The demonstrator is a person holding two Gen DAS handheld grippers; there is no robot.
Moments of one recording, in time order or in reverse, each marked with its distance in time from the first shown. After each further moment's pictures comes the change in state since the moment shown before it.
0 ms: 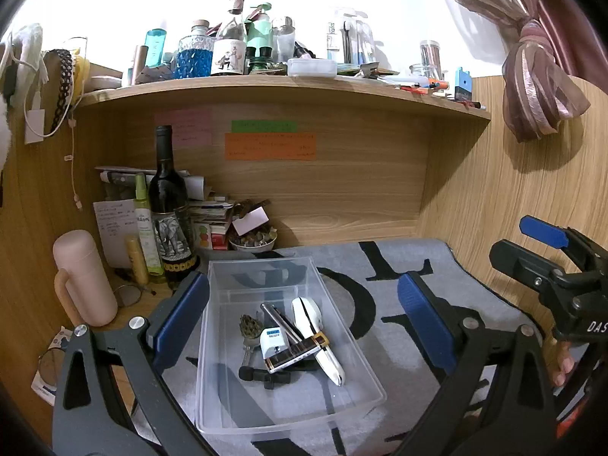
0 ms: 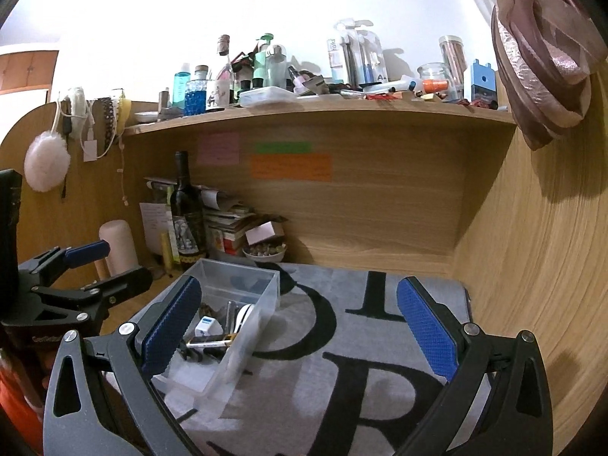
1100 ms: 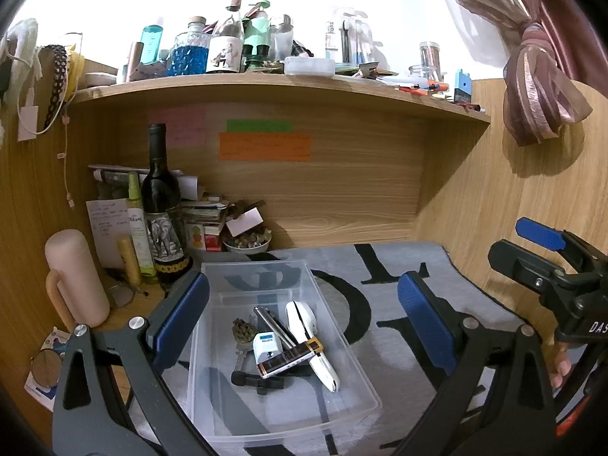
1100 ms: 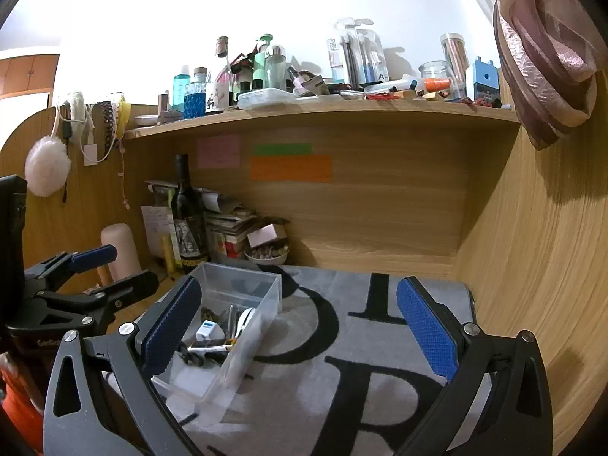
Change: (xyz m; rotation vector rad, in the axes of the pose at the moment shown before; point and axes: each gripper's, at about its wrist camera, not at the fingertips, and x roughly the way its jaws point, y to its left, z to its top) left arm 0.008 -0.002 0.004 -0.013 0.003 -0.016; right arm 0.003 -0.003 0.005 0.007 -0.001 0.023
